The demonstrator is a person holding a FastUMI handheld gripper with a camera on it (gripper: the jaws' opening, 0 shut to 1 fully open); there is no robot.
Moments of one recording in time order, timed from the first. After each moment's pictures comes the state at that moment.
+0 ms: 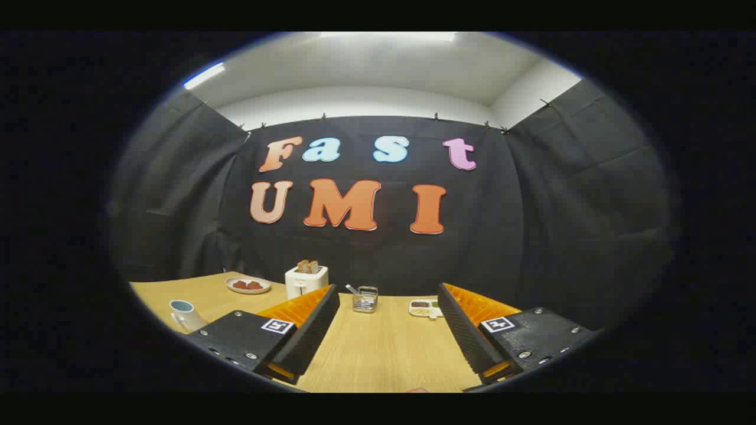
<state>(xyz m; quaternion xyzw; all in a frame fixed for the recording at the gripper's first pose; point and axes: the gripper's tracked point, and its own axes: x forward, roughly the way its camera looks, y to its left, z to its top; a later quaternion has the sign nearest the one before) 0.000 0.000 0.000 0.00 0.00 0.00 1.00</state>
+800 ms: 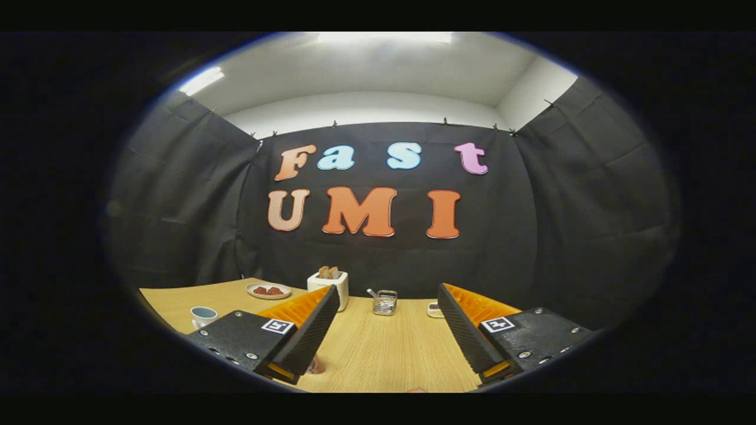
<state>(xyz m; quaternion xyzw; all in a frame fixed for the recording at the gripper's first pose) -0.020 0.018 0.013 0.01 -0.01 0.03 1.00</state>
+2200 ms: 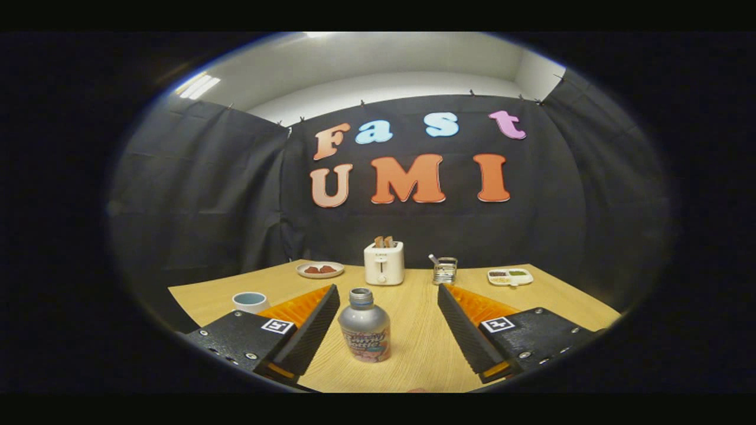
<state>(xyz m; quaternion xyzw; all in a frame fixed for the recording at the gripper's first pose) -0.036 0.122 -0.081 0.05 0.07 0.14 0.99</state>
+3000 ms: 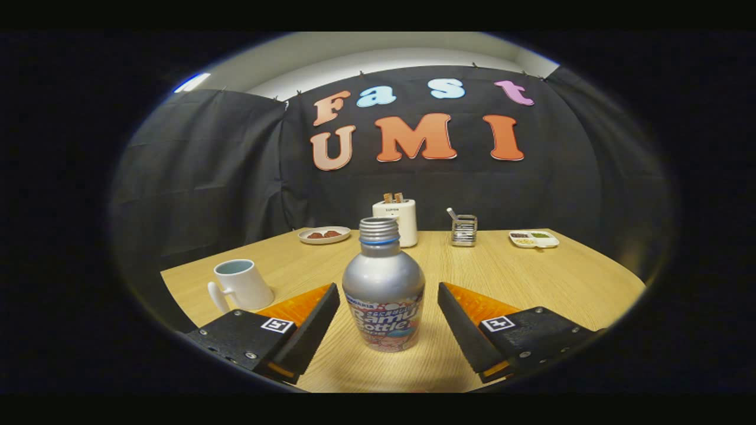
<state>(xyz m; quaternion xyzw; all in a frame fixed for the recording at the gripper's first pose) -0.018 0.163 -0.177 0.04 0.16 0.14 0.98</state>
